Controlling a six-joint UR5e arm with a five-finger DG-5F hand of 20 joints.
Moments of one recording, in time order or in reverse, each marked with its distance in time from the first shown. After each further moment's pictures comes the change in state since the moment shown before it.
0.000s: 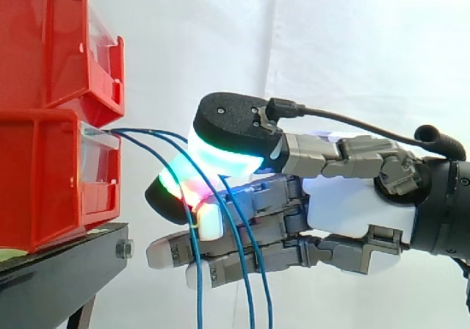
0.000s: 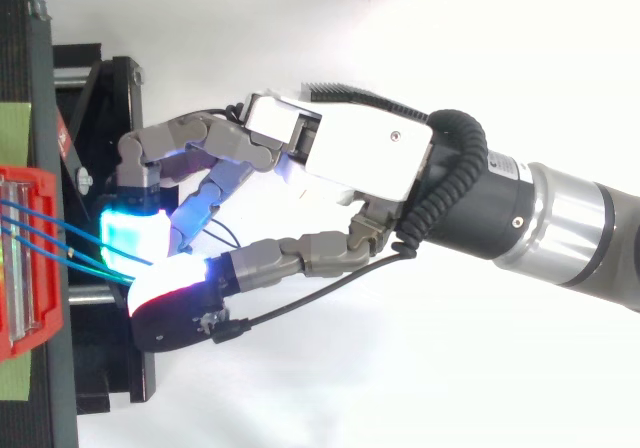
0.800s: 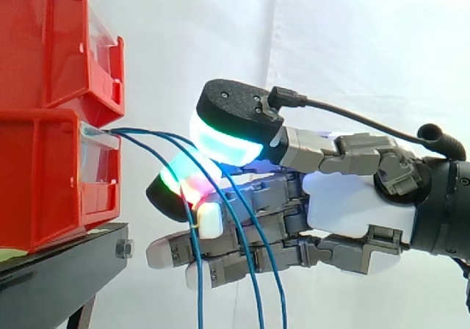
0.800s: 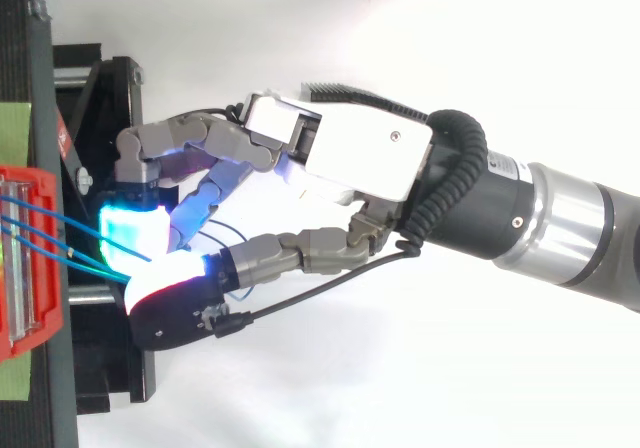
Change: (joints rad) arm 0.000 0.000 0.000 0.000 0.000 0.001
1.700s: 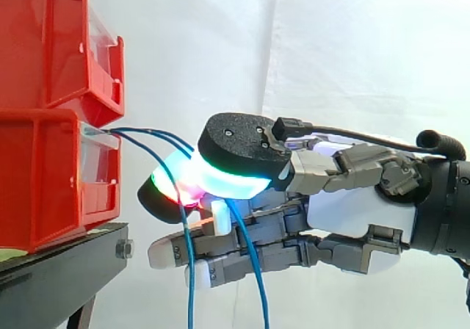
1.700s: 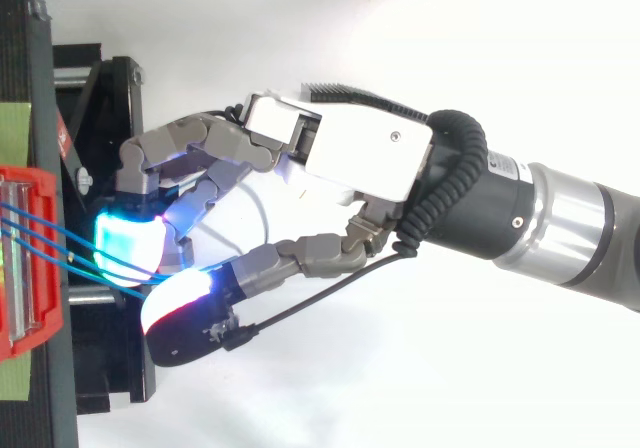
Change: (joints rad) arm 0.000 0.000 0.000 0.000 0.000 0.000
